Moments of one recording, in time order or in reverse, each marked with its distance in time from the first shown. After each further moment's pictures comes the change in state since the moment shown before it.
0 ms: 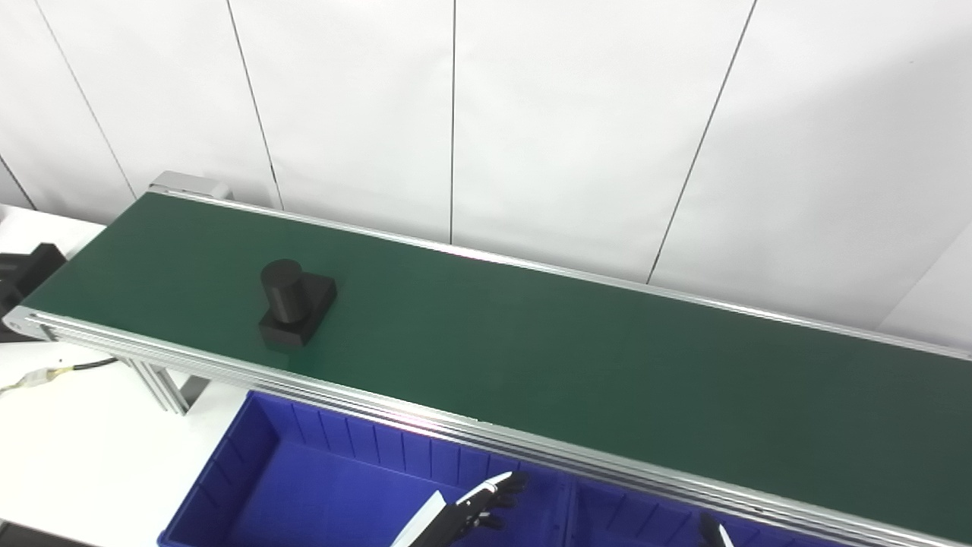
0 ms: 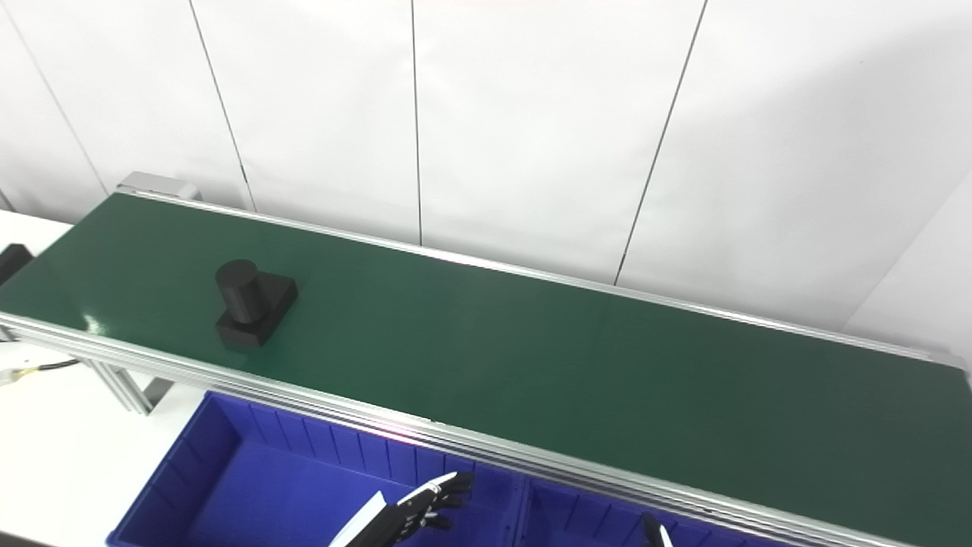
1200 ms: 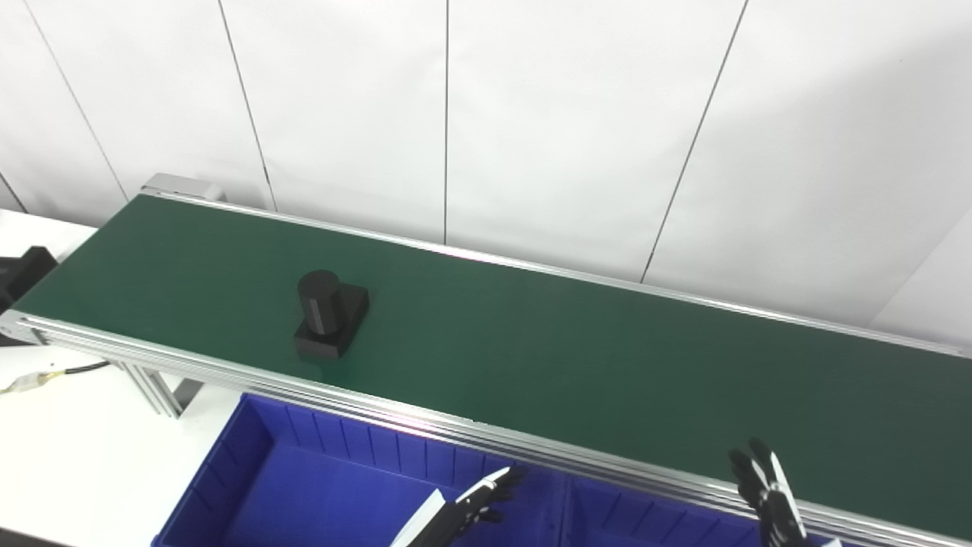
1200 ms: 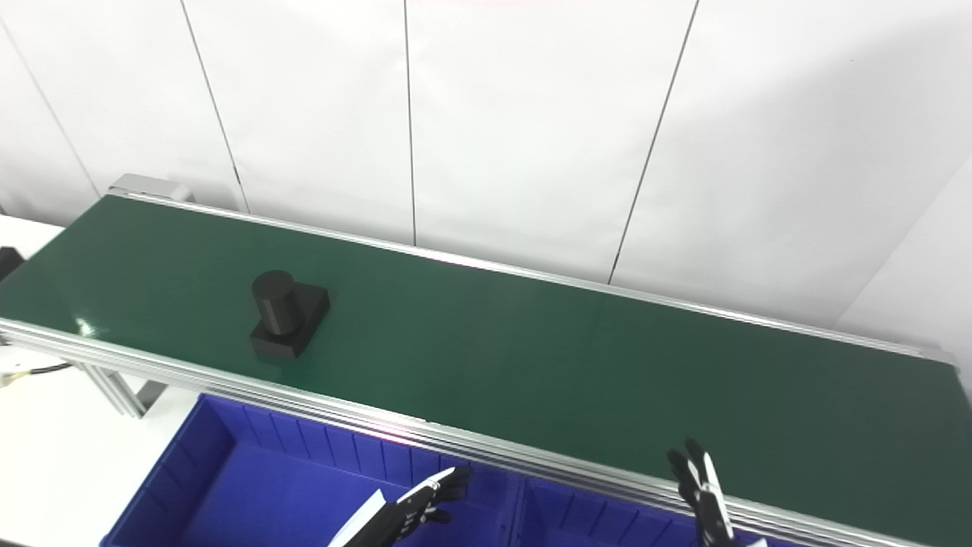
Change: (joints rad) left arm -0.011 -0.009 -0.006 0.020 -0.027 0.001 0.000; right arm -0.096 0.032 -0.076 -0.128 0.000 -0.133 -0.029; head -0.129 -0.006
